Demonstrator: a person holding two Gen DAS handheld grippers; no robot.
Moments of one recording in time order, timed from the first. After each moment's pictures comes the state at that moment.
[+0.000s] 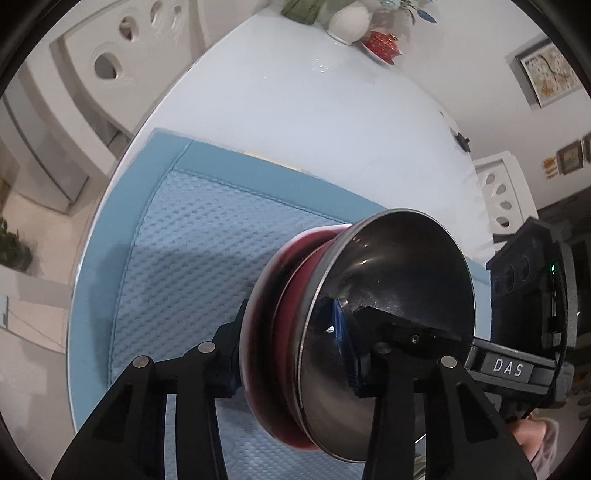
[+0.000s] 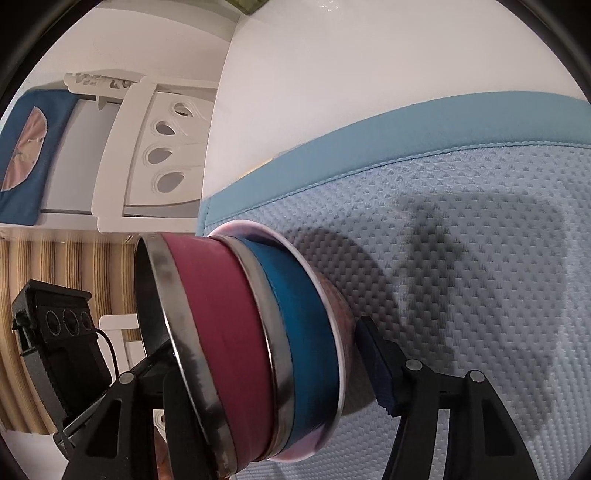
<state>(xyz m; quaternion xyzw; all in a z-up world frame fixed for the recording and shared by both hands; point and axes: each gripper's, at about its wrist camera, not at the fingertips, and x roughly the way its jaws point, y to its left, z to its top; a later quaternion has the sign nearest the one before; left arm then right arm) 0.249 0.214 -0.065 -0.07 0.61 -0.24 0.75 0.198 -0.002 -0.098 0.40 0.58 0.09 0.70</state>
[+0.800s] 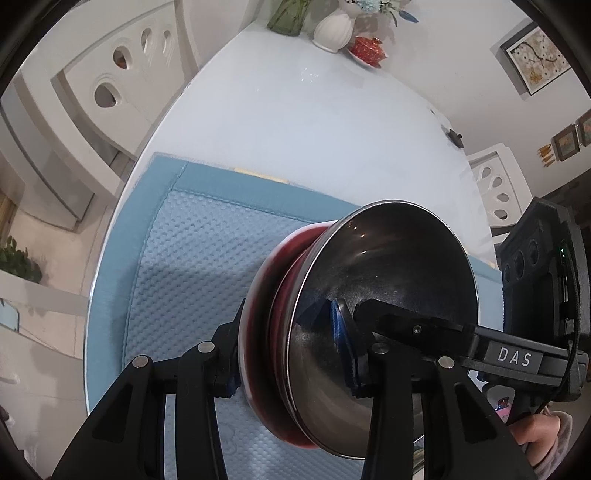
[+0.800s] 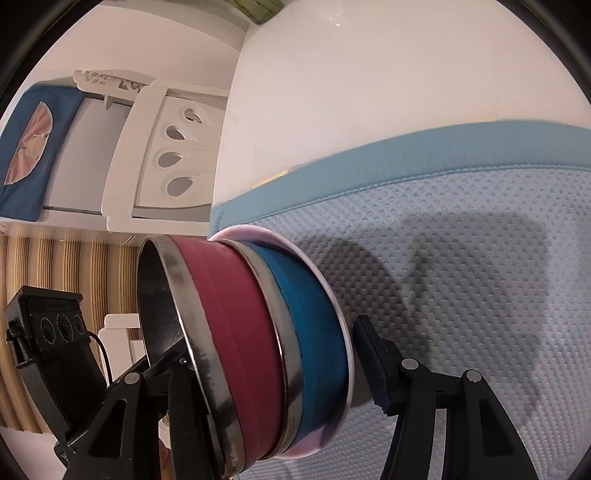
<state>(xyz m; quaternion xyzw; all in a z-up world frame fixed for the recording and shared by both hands) 0.241 0.209 -0.041 -0.05 0.60 -0.24 0.76 0.197 0.002 -0.070 0.39 0.58 0.07 0.71</state>
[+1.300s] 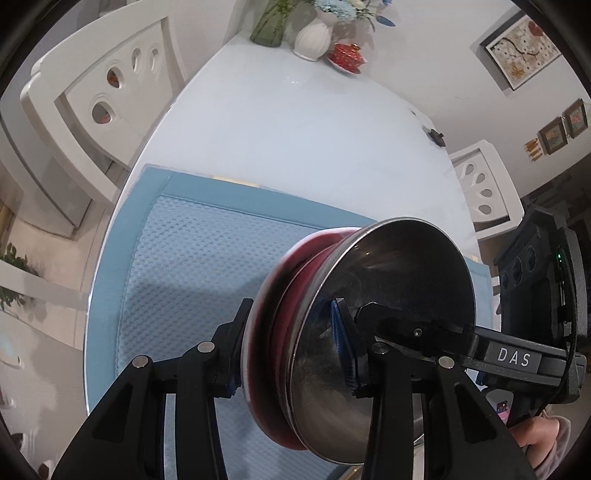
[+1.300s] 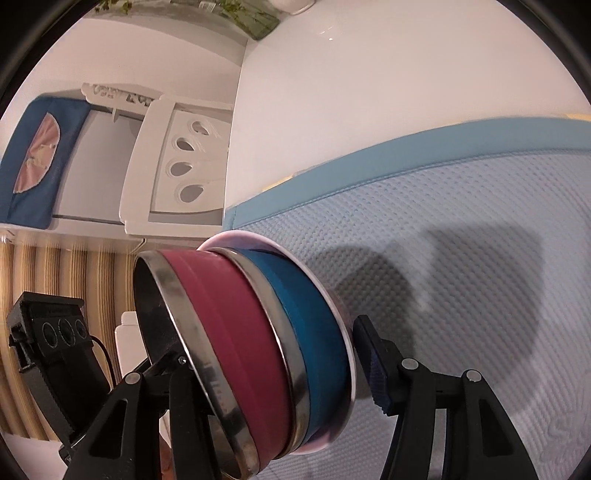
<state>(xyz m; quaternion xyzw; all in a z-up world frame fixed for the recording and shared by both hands) 0.218 0.200 -0.009 -0.05 0.58 -0.26 0.77 0.167 -0.005 -0.038 0.41 0.56 0.06 0.72</state>
